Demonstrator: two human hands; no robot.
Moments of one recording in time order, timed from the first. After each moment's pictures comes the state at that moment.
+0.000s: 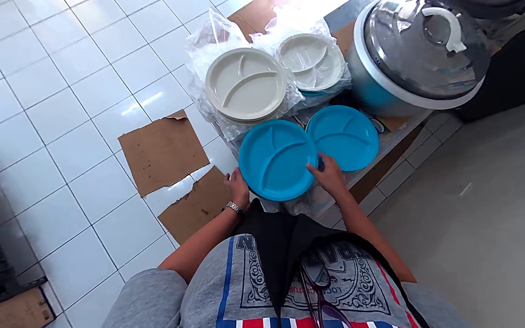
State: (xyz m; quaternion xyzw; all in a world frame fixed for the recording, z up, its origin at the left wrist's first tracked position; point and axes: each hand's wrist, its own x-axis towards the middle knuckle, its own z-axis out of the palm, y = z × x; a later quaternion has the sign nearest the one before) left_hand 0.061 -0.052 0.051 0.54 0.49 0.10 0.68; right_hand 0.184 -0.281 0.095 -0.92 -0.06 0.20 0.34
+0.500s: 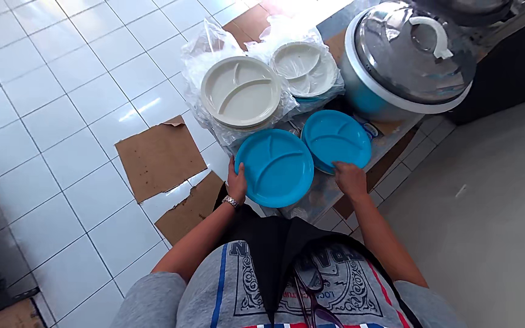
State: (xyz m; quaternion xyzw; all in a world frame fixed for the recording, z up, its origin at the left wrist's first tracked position) left_hand 0.089 -0.037 0.040 0.61 0.38 0.07 0.70; right_hand 0.212 -0.343 0.090 -0.97 -0.16 0.10 0.12
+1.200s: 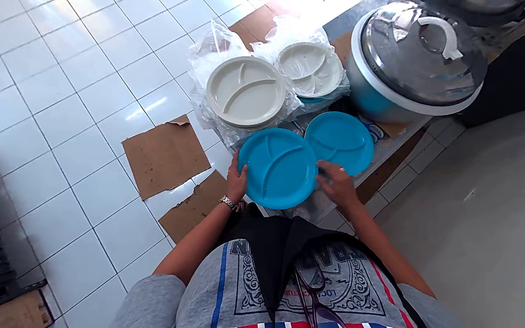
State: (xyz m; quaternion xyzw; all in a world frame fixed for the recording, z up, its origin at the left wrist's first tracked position) left_hand 0.078 -0.017 0.051 0.73 0.26 0.05 0.63; right_hand 0.183 -0.326 0.079 -0.90 -0.32 0.03 0.28
